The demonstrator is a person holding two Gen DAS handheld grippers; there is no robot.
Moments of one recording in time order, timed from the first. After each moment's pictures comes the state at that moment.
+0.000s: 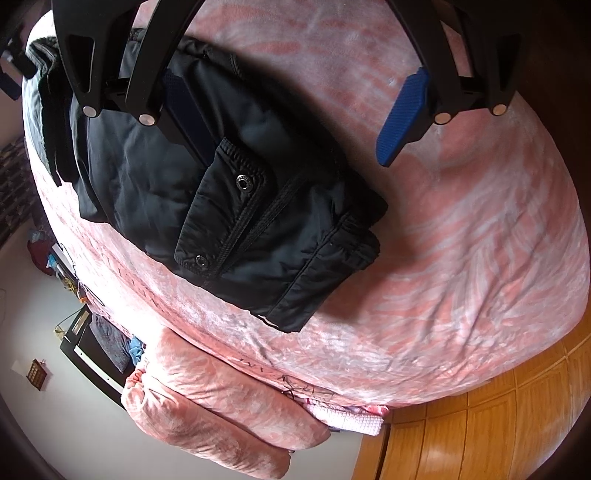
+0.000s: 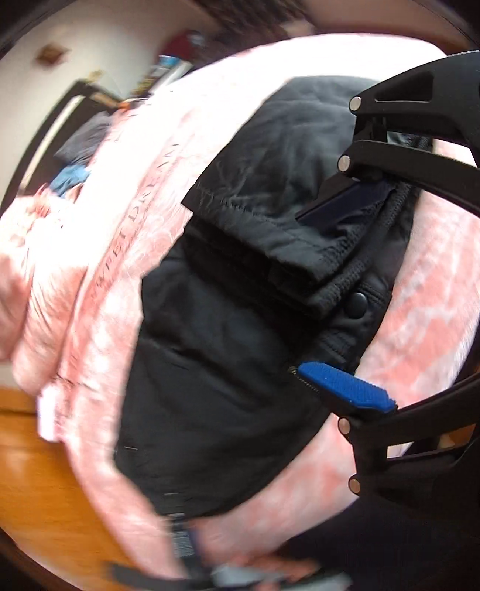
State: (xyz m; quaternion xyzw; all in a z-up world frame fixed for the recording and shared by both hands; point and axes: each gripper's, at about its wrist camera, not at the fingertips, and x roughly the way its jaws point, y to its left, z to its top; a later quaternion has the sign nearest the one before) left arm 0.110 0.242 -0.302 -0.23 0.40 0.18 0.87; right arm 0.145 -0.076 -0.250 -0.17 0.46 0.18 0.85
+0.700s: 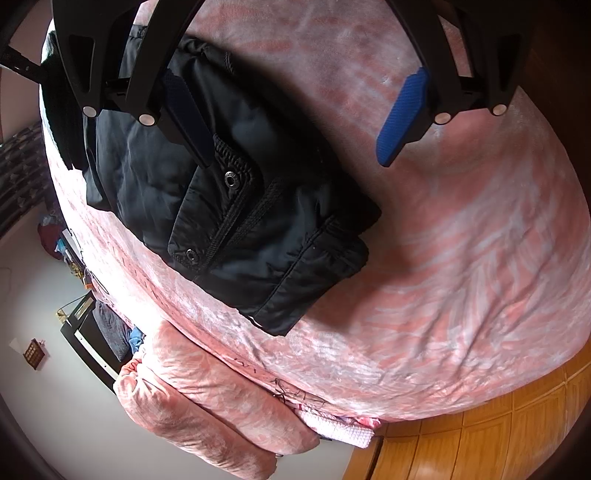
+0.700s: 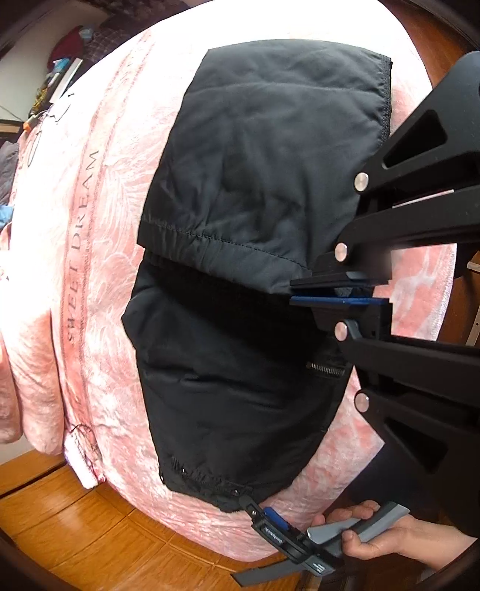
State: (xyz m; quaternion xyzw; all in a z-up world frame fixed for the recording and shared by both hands) left arm 0.104 0.258 -0.309 -0.27 0.40 0.16 0.86; right arm 0.173 -0.095 -0.260 -0.05 0.56 0.17 0.81
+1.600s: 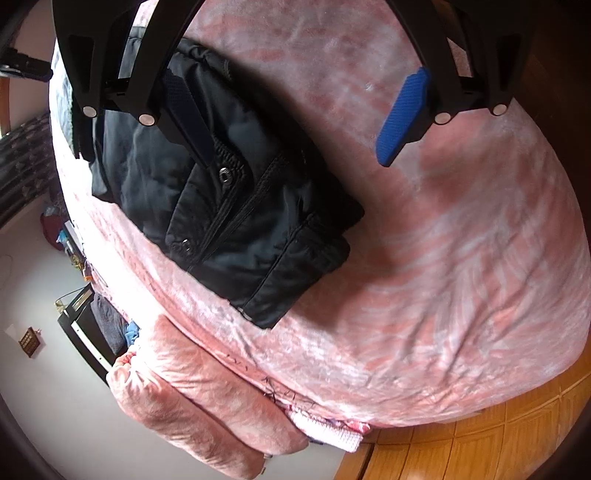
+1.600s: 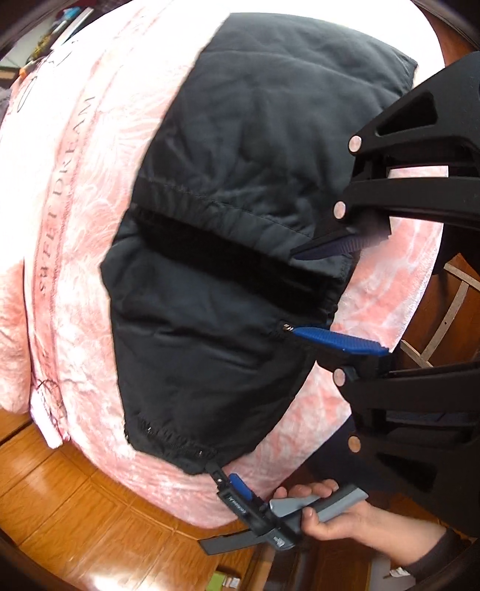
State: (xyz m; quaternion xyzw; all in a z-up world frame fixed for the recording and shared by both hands) left arm 0.091 0.270 -0.296 -0.30 0.39 0.16 0.86; right arm 0.197 -0.079 -0.235 -0.06 0.61 0.27 0.74
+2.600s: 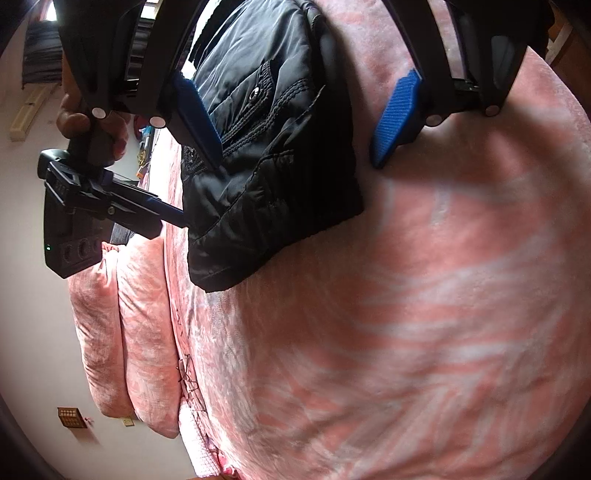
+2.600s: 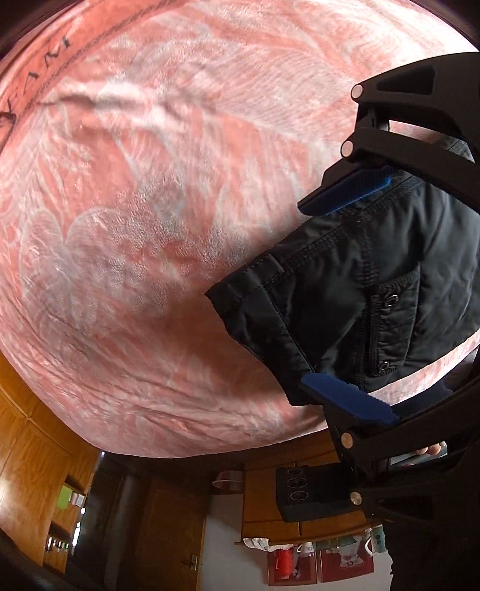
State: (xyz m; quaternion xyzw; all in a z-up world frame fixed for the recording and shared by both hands) left arm 0.109 0.336 -0.359 -0.62 0.35 0.15 0.69; right arm 0.347 0.300 -0.304 -0.23 0.67 0.52 0.48
